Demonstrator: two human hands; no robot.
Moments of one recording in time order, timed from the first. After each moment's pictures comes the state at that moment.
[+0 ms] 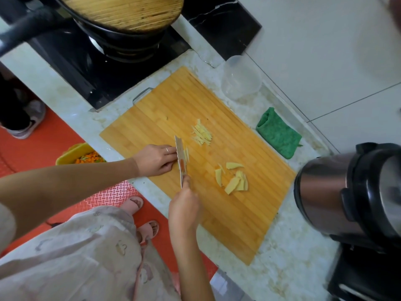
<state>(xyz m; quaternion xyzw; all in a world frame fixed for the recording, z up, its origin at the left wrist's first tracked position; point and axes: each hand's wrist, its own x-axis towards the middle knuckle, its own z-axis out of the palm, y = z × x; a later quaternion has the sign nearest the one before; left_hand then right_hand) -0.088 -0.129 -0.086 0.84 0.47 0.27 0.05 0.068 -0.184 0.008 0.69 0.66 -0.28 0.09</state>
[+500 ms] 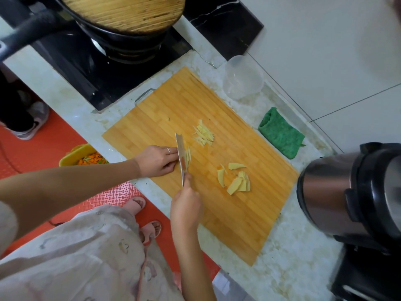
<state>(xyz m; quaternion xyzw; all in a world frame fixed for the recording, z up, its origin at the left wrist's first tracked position) -0.087 -0.129 -0.083 0.83 0.48 0.30 0.06 0.064 -0.181 0.014 0.69 0.68 -0.25 0.08</state>
